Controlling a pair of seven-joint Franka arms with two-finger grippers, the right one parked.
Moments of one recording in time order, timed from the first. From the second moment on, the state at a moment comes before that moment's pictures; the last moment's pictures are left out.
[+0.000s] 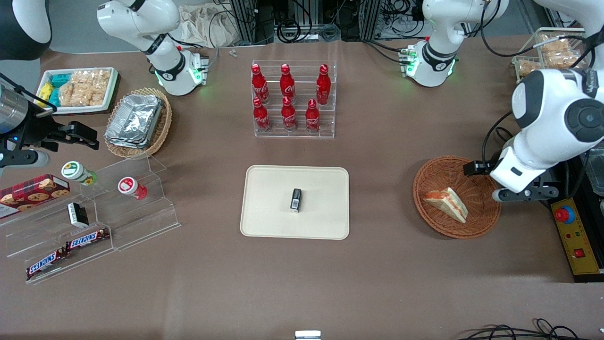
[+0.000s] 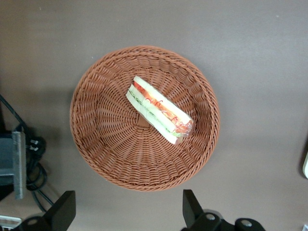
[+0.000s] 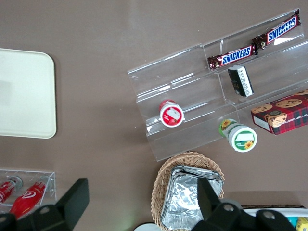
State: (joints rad) arm -0.04 0.14 -0.04 -1.88 0.05 1.93 -0.17
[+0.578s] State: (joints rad) arm -0.04 0.23 -0.04 -1.97 0.00 2.15 -0.59
